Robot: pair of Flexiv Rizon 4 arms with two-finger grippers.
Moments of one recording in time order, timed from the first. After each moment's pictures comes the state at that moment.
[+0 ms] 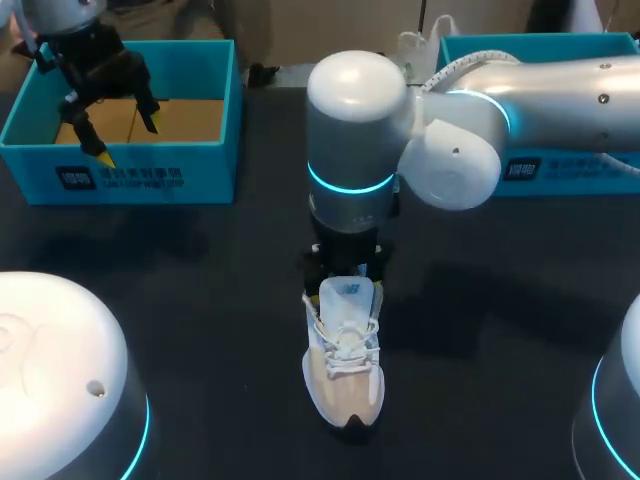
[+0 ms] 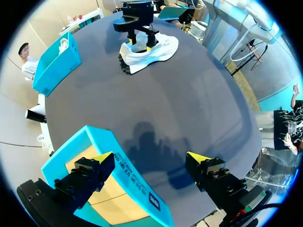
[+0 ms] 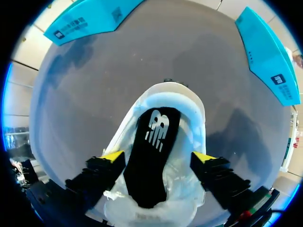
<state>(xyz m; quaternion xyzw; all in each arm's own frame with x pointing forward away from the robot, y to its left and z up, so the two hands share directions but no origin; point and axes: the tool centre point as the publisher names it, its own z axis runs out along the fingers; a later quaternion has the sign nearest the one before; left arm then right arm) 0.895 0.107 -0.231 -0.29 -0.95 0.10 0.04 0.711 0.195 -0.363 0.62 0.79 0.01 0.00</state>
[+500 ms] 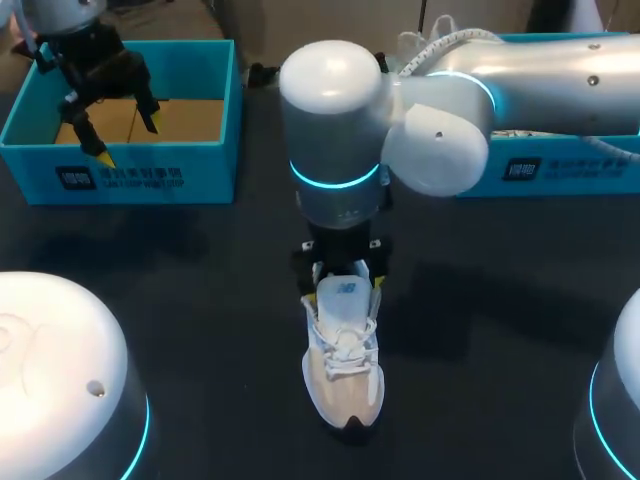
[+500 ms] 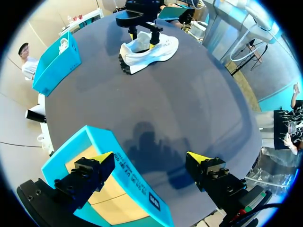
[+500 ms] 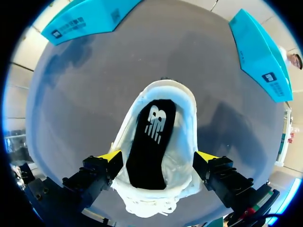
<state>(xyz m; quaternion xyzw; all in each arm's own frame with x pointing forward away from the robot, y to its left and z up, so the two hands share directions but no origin) 0.895 0.107 -0.231 -0.29 -0.95 0.10 0.04 0.703 0.196 -0.347 0.63 0.78 -0.02 0.02</state>
